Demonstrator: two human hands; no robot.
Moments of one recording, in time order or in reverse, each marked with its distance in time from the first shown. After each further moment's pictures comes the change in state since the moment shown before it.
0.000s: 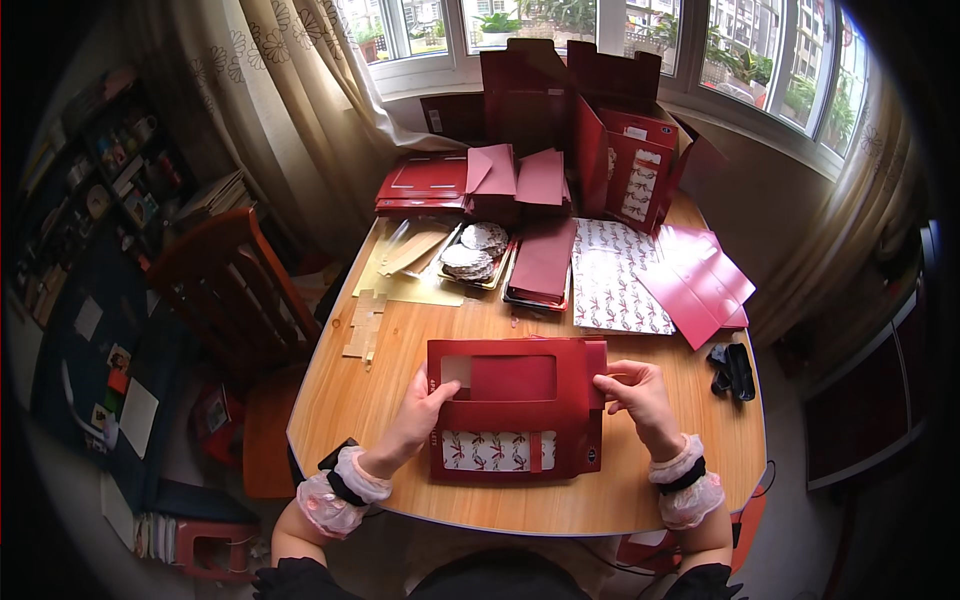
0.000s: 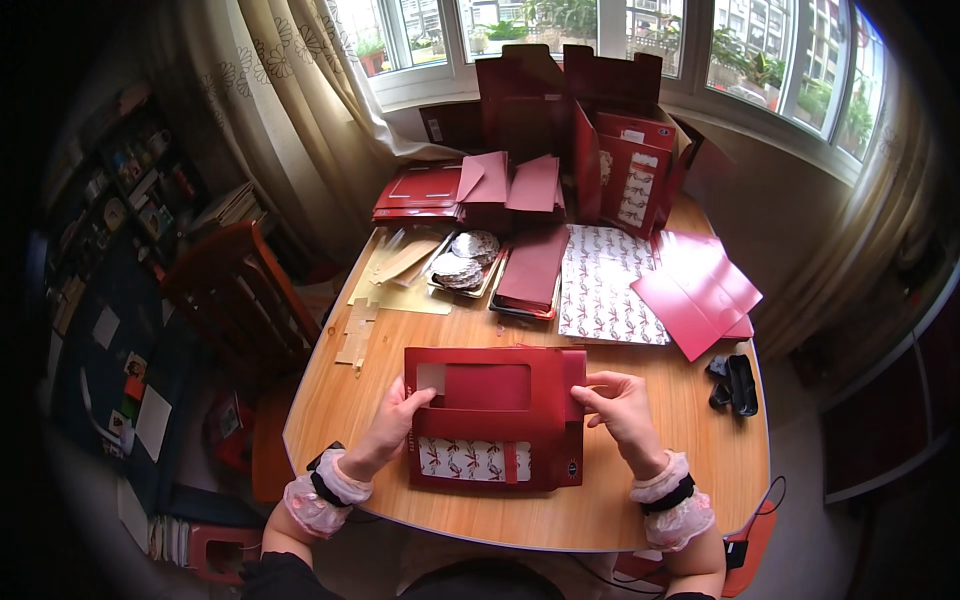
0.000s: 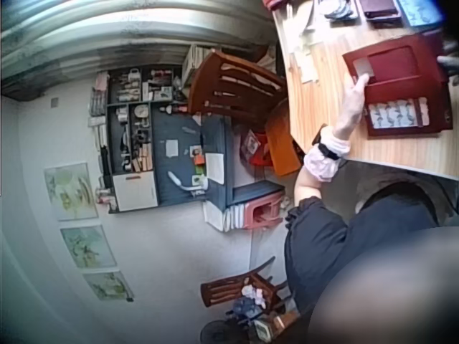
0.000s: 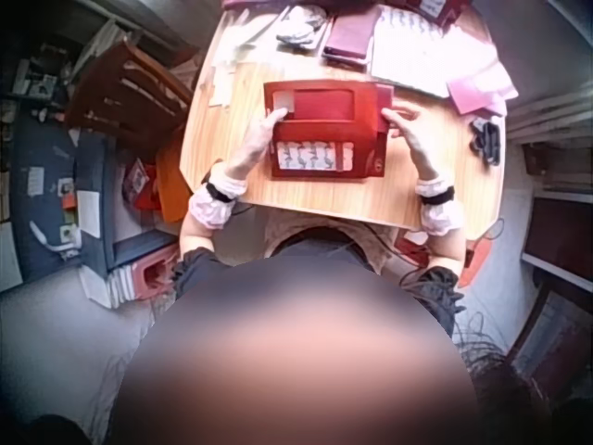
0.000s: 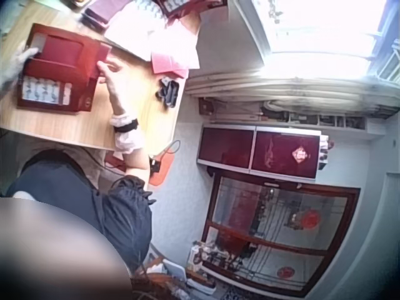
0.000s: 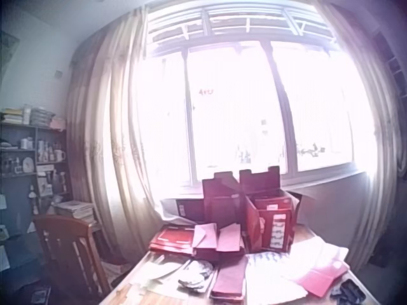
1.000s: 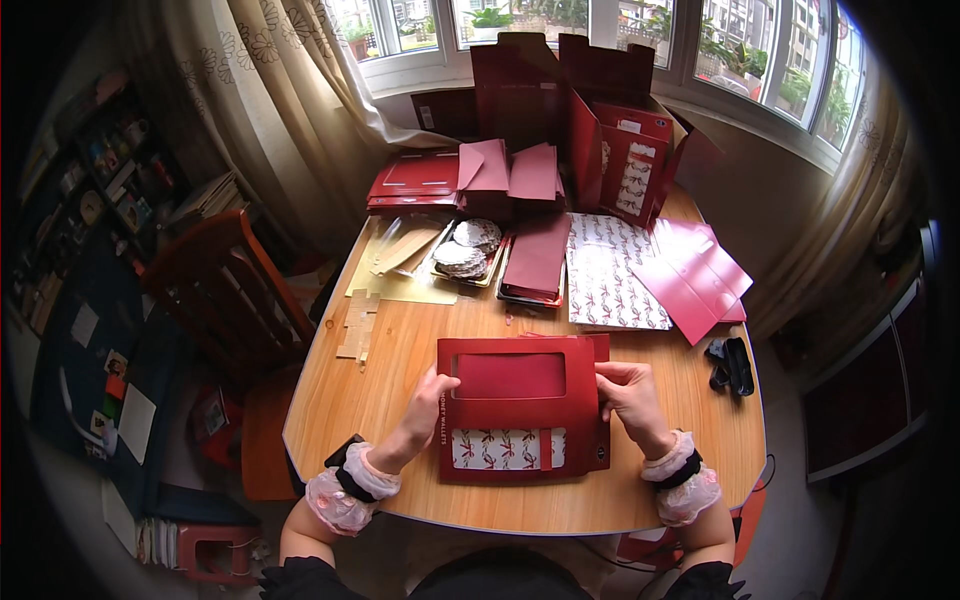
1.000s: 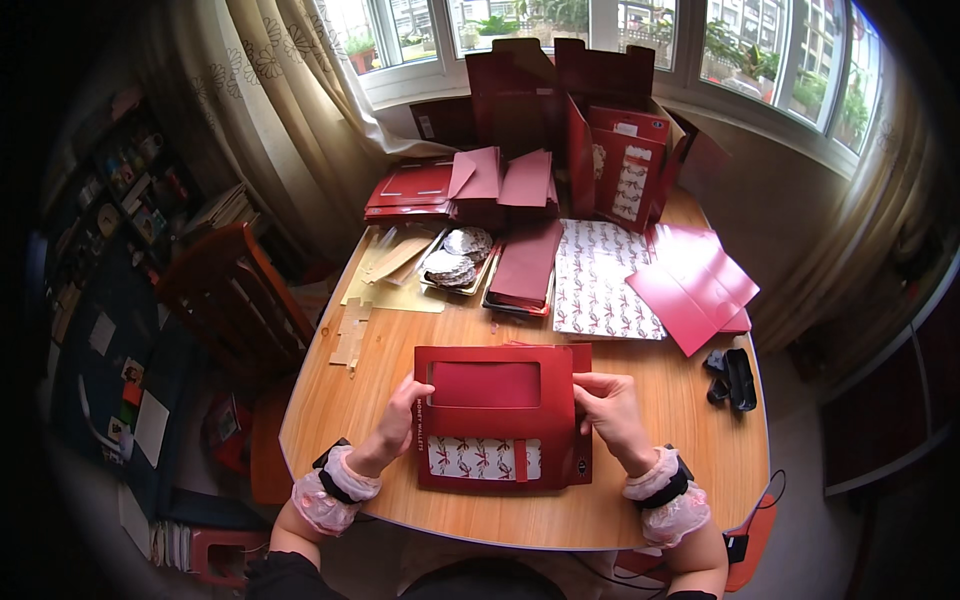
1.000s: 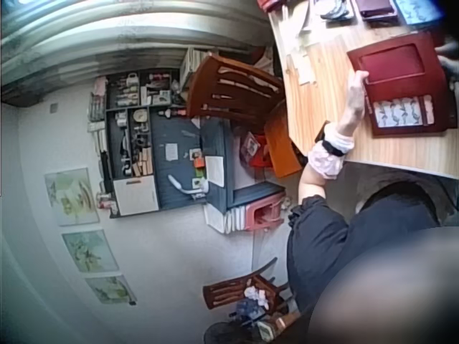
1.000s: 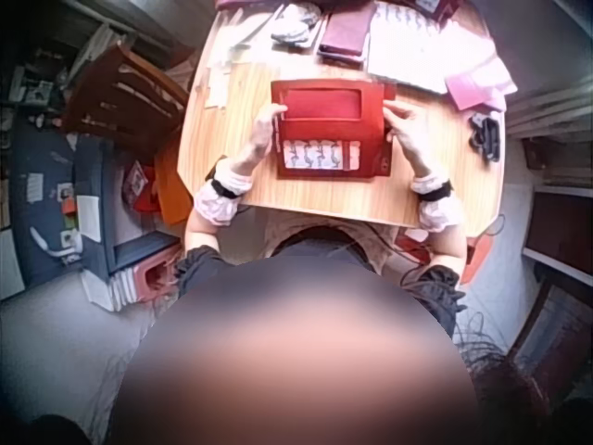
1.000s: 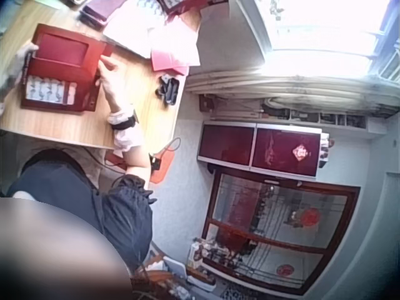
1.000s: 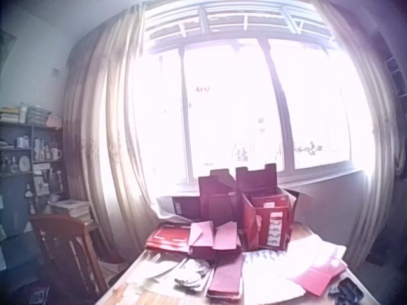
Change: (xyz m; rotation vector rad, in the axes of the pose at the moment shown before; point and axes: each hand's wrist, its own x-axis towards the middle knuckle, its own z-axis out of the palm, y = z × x) left_hand 0.012 -0.011 0.006 -0.097 -0.033 -0.095; right_hand 0.001 0.011 0.005 0.015 -0.019 -0.034
